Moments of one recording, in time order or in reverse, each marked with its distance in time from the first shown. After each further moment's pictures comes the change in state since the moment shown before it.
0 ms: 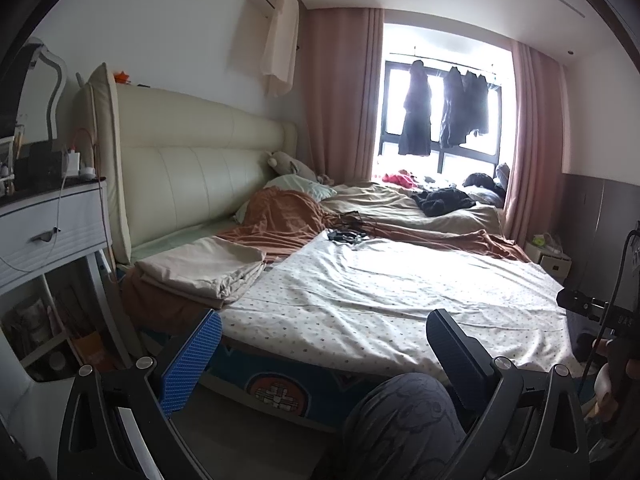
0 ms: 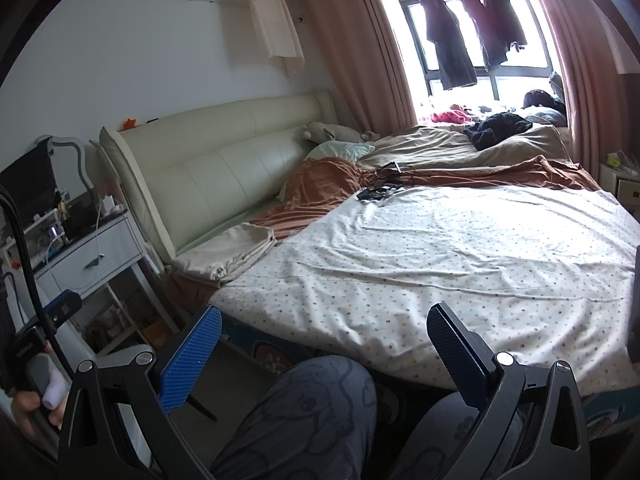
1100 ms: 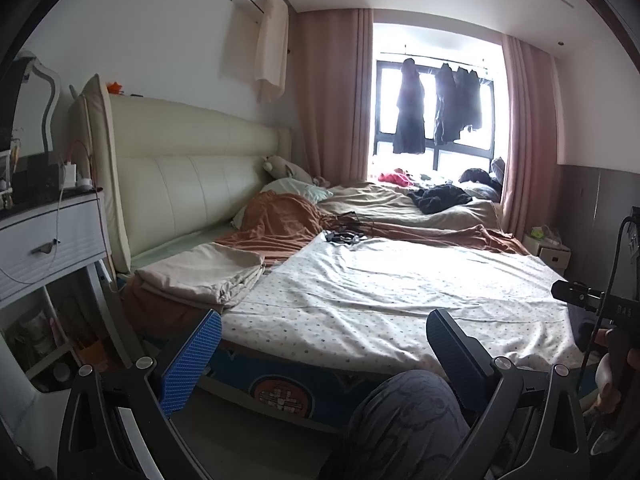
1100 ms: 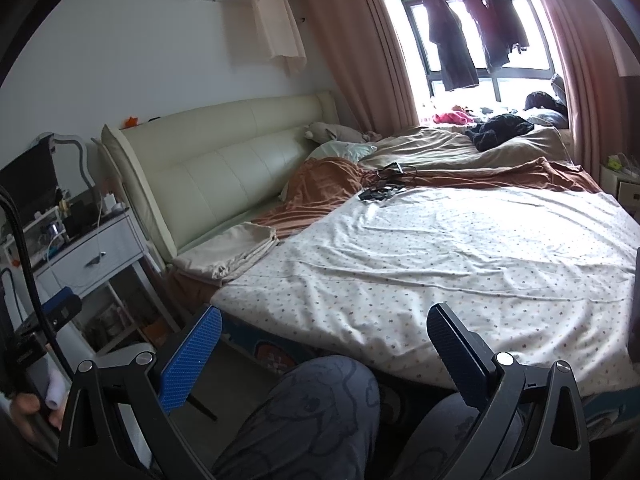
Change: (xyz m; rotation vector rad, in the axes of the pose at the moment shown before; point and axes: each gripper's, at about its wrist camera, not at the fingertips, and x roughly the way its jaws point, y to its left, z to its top) left arm -0.004 -0.006 0.001 0.038 -0.004 -0.006; right arm 0.001 0.008 -0.003 -0.007 -0.001 -0.003
